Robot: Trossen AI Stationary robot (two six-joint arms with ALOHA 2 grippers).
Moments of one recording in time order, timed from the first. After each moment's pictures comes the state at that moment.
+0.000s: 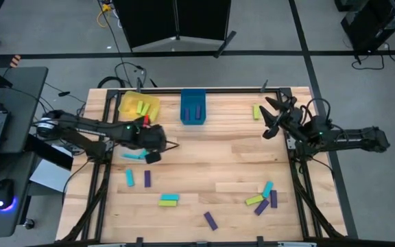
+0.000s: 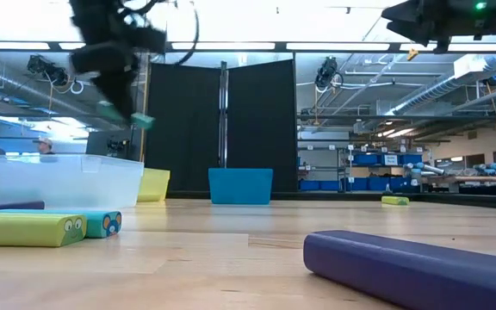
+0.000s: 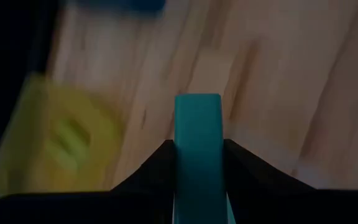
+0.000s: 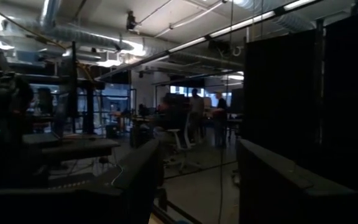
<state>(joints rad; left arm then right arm) -0.09 1.33 1.03 -1.06 -0.45 -0.32 -0.05 0.43 0.27 0.55 0.56 -0.21</state>
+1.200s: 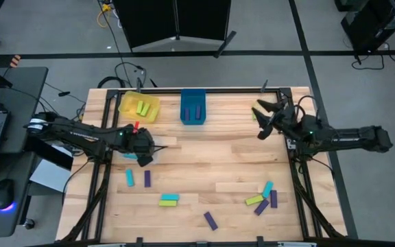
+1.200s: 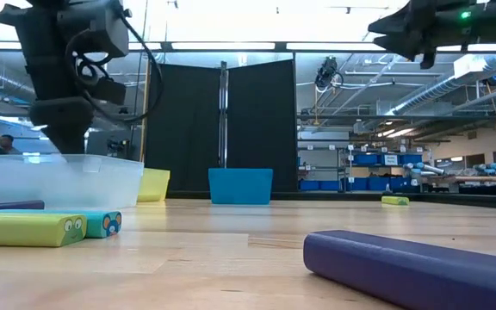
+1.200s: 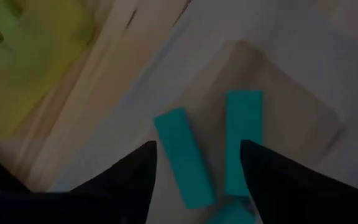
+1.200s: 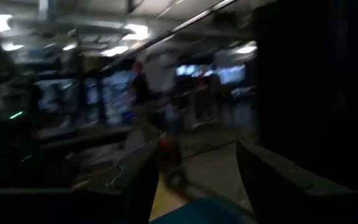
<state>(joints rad) -0.09 1.17 0.67 -0.90 -0.38 -0.60 -0.09 0.55 0.27 0.53 0.49 -0.01</state>
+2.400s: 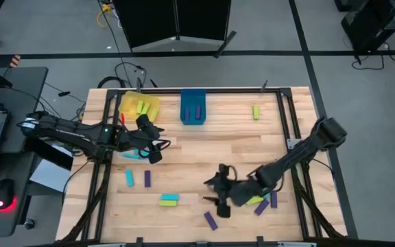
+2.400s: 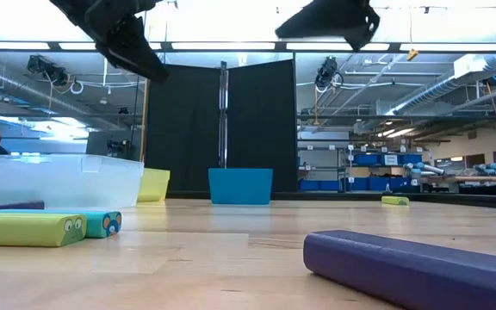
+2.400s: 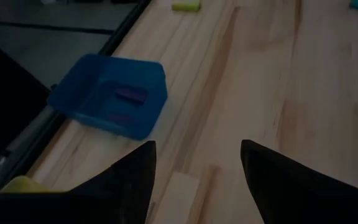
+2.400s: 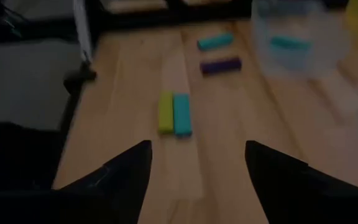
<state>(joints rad) -0.16 1.03 0.80 -0.46 -0.54 -0.21 0.55 1.70 1.11 -0.04 0.48 0.45</state>
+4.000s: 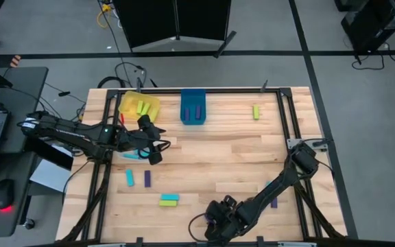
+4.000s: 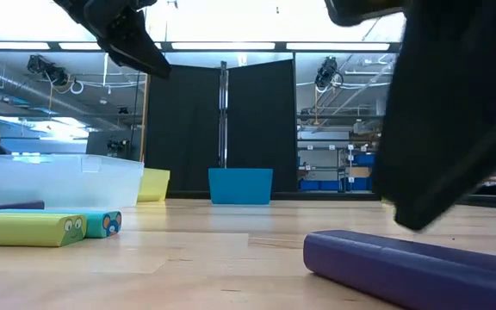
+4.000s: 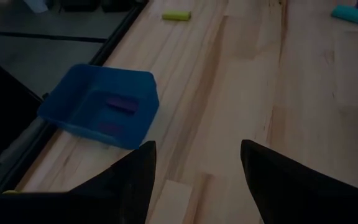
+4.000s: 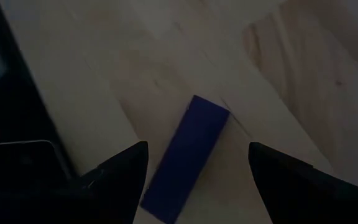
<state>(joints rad) -0.17 1.03 0.80 -0.43 -0.51 -0.18 0.69 2.17 1.59 -0.61 0.32 1.26</state>
